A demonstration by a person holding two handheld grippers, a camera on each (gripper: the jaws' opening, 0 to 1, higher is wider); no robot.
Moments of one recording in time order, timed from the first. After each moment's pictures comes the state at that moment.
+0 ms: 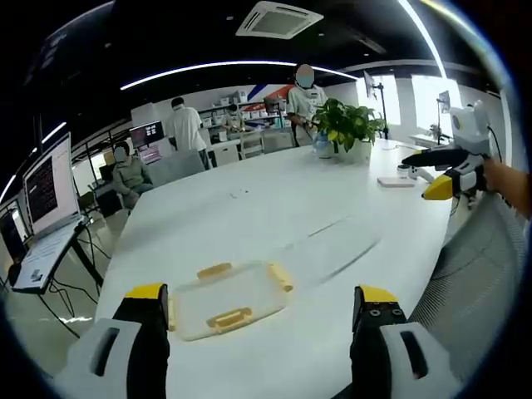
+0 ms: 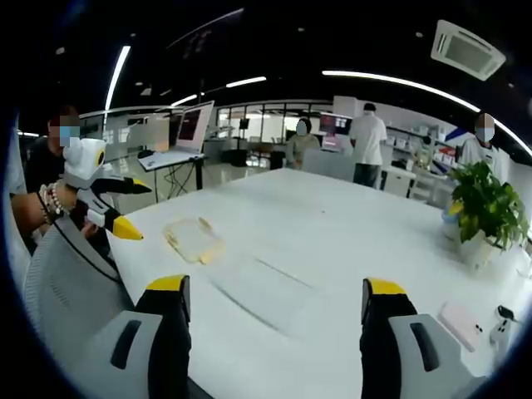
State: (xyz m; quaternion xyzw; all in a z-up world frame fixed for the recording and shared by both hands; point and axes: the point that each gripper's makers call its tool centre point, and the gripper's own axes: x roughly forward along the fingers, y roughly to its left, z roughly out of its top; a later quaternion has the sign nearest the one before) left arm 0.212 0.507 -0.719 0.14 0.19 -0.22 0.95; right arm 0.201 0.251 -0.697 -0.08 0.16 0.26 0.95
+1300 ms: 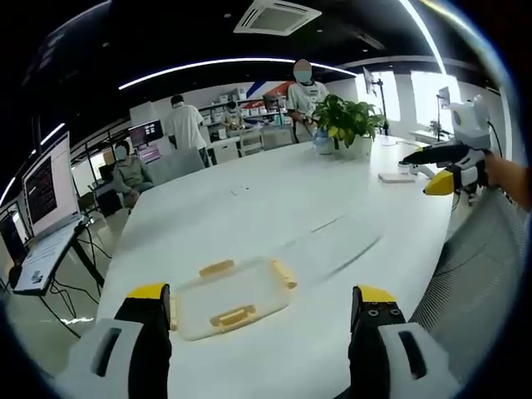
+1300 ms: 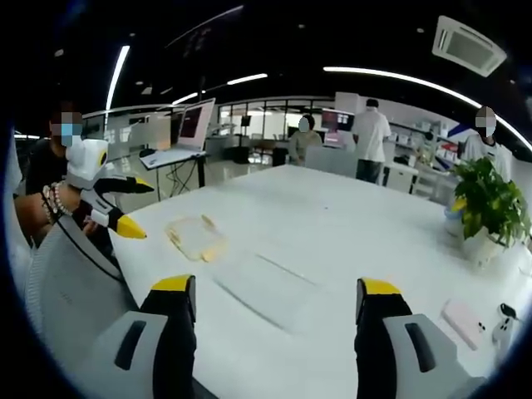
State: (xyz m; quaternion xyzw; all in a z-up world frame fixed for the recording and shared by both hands) left arm 0.217 0.510 -0.722 0.14 0.20 -0.22 0.94; right arm 0.201 0.252 -0.701 -0.08 0.17 0.27 0.95
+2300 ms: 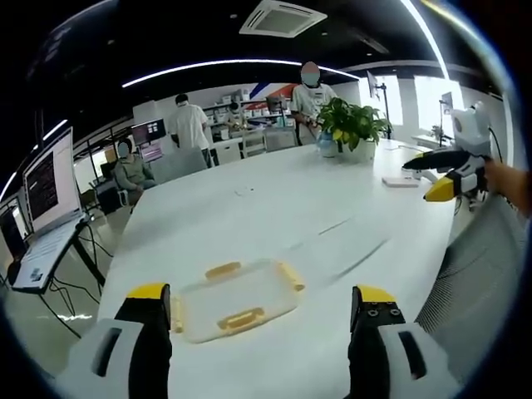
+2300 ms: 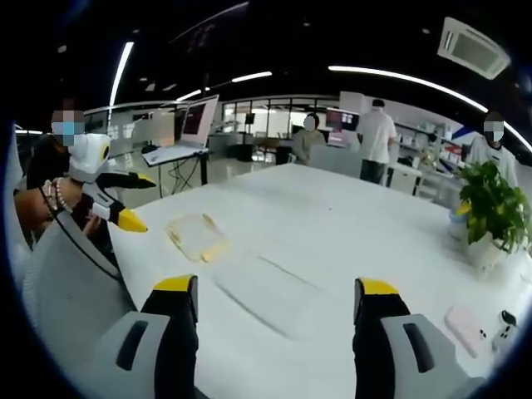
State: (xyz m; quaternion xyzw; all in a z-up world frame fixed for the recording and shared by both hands) left arm 0.227 0.521 -0.721 0.13 0.20 -0.22 0.95; right arm 0.213 0.262 -0.702 -0.08 0.17 0.28 0.94
